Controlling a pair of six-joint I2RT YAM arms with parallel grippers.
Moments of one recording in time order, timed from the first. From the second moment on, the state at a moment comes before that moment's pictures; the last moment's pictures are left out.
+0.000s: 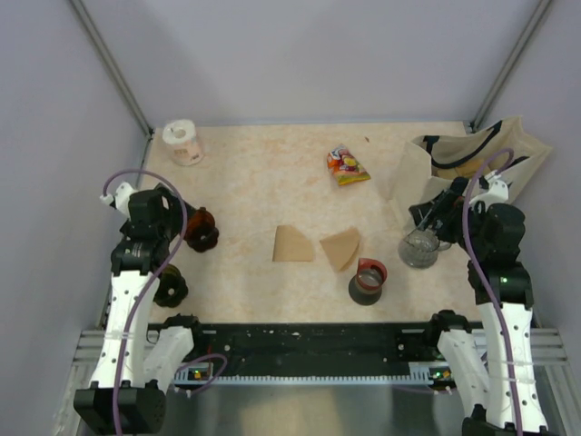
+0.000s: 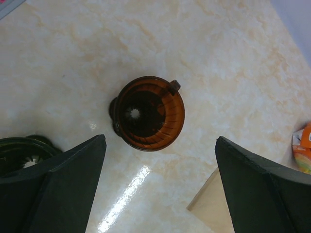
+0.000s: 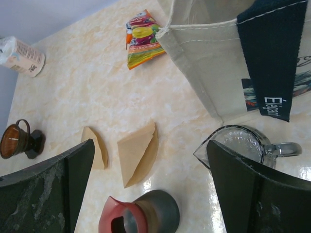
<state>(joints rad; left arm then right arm) 0.04 0.83 0.90 -0.66 -0.25 -0.75 -0.08 0.61 0.81 -0.56 -0.27 0.42</state>
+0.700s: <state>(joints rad) 0.04 0.84 0.90 -0.75 -0.34 -0.78 -0.08 0.65 0.80 -0.53 -0.54 0.37</state>
